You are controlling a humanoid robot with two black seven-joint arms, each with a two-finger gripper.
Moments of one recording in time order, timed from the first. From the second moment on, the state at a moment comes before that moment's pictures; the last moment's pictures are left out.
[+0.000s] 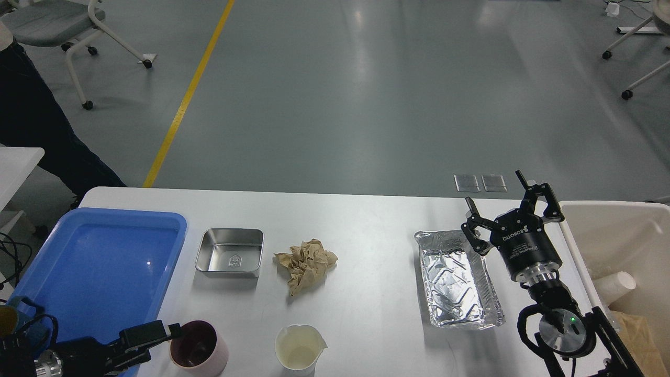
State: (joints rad) left arm 0.08 0.92 -0.83 -1.63 1.10 -0.34 -0.02; right arm 0.03 -0.03 1.55 1.41 -0.38 0.24 0.04
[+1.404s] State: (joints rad) left arm 0.08 0.85 -0.78 -1.62 1.10 -0.34 0.06; right arm 0.03 -0.02 1.55 1.42 -0.40 0.23 0.04
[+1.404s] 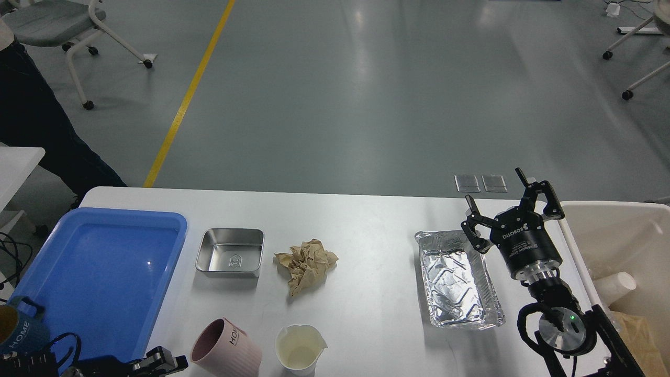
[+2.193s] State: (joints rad) left arm 0.06 0.79 -0.79 -1.61 1.12 -0.33 0.07; right arm 0.03 -0.02 1.55 1.42 -0.40 0.23 0.04
